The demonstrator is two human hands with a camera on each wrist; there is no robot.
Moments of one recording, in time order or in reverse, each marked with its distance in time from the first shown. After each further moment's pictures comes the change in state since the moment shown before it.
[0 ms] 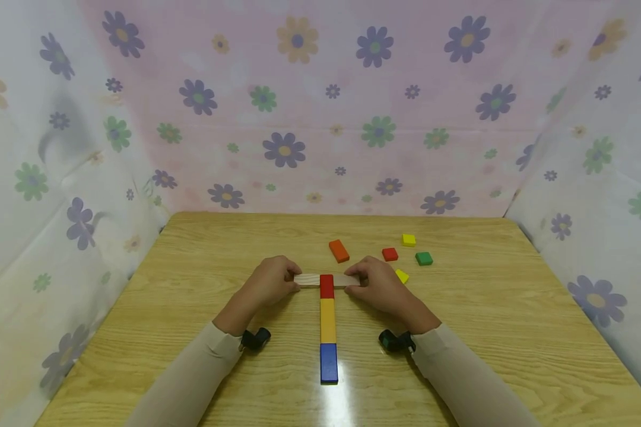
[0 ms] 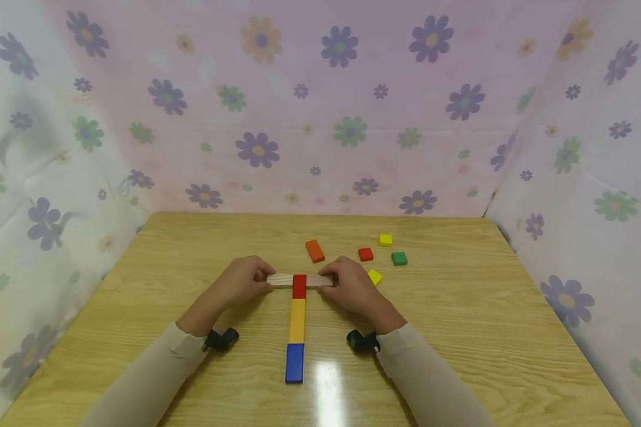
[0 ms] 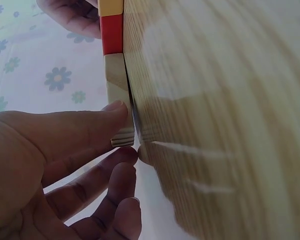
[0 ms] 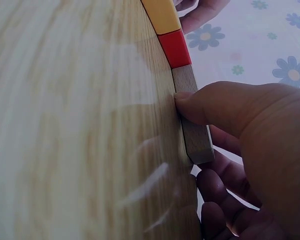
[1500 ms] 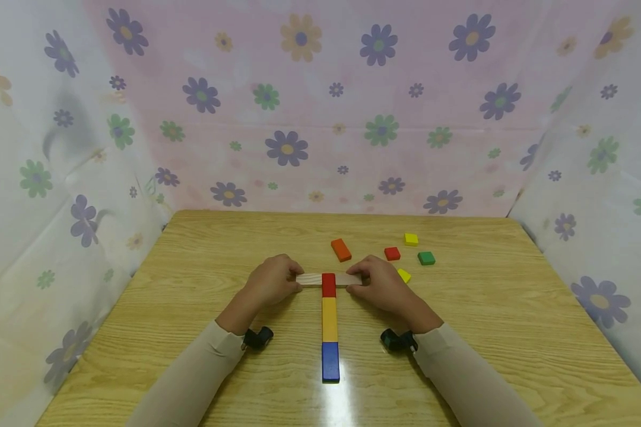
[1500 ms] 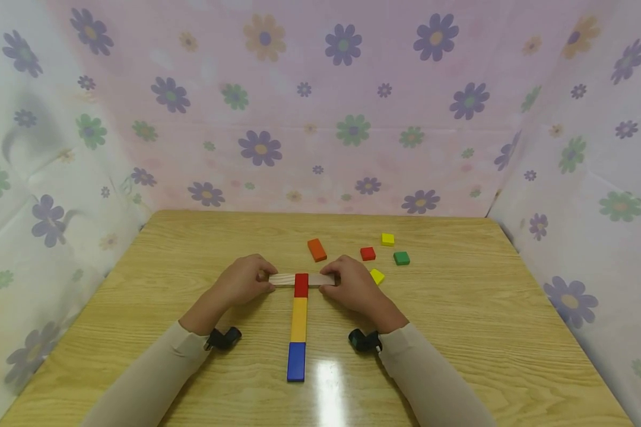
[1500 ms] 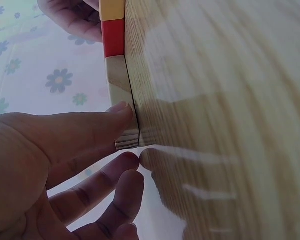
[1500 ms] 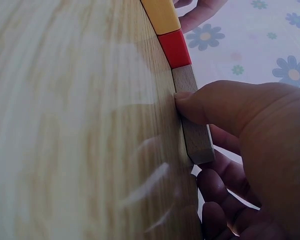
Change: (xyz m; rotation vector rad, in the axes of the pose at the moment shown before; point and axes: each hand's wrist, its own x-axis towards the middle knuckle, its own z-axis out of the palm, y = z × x) left_hand -0.003 0.001 0.001 0.100 0.019 0.007; right_hand 0.000 -0.002 0.000 -0.003 -0.009 0.028
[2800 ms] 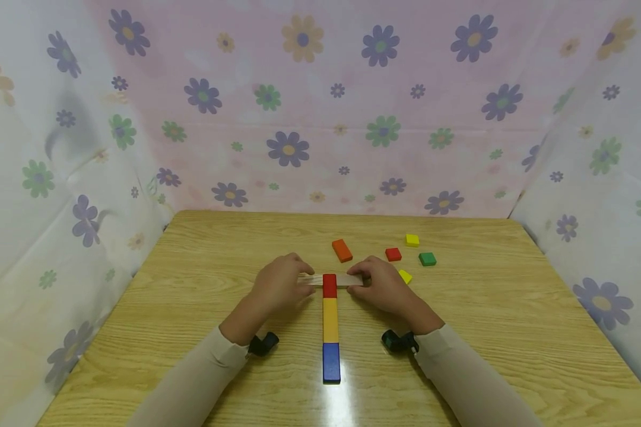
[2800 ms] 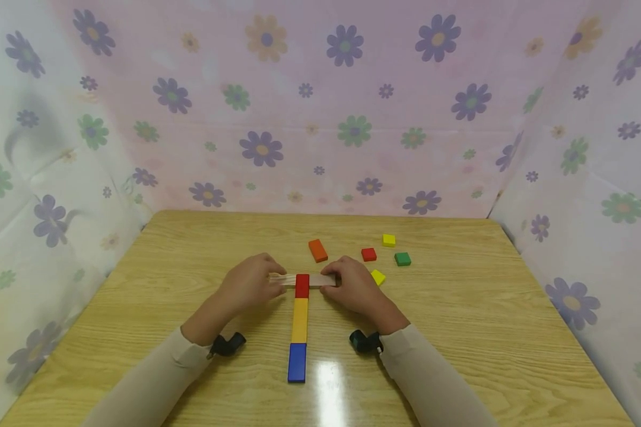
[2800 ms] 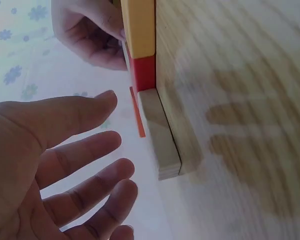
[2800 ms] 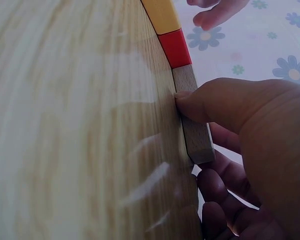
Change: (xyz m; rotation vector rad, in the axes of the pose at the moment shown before) left_hand -0.010 0.028 -0.006 0.100 0.011 0.051; right_hand 0.001 0.000 0.000 -0.013 -0.001 -0.016
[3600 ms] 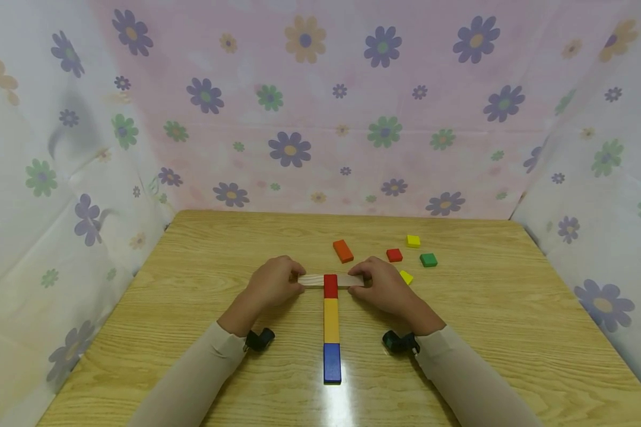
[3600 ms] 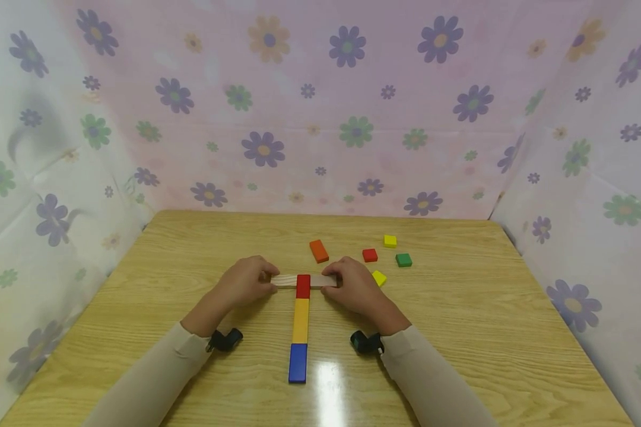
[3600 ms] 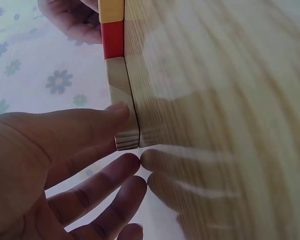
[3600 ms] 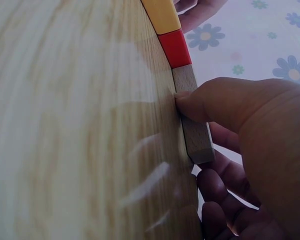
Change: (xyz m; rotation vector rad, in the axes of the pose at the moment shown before) left_hand 0.007 -0.028 0.009 -0.070 -0.003 -0.039; right_hand 0.001 0.001 0.001 0.004 -0.007 0.006
